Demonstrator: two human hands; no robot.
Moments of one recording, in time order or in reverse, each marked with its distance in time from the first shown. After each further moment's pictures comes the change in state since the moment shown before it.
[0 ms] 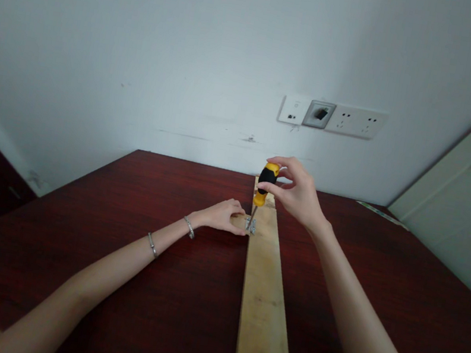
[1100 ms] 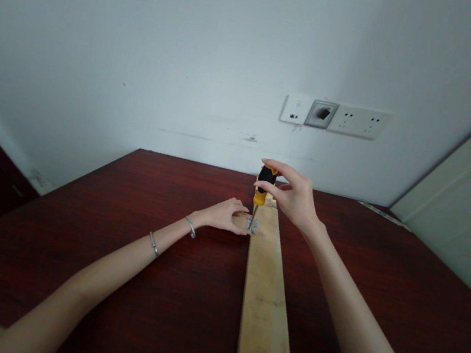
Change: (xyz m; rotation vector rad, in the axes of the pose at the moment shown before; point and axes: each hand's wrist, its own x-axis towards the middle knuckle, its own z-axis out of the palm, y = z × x) left_hand 0.000 -0.003 0.002 -0.053 0.022 -0.012; right_hand -0.005 -0.001 0.010 -0.081 0.029 -0.012
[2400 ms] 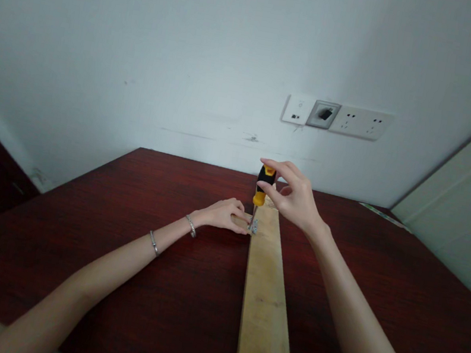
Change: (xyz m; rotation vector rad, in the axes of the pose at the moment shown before) left_hand -0.001 -0.012 0.003 0.046 -0.026 0.055; right_hand 0.001 -0.006 -0.005 -0.052 -0.097 -0.062
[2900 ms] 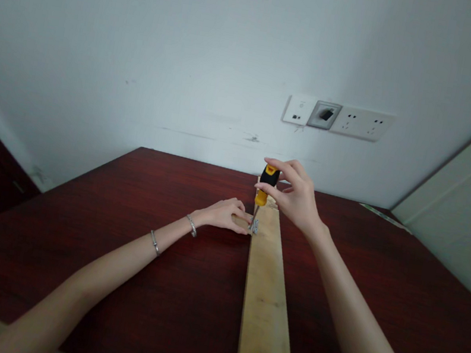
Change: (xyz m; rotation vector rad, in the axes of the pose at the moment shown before) left_hand 0.000 0.001 0.000 -0.025 -0.008 -0.026; right_hand 0.000 0.002 0.004 -0.033 0.088 0.020
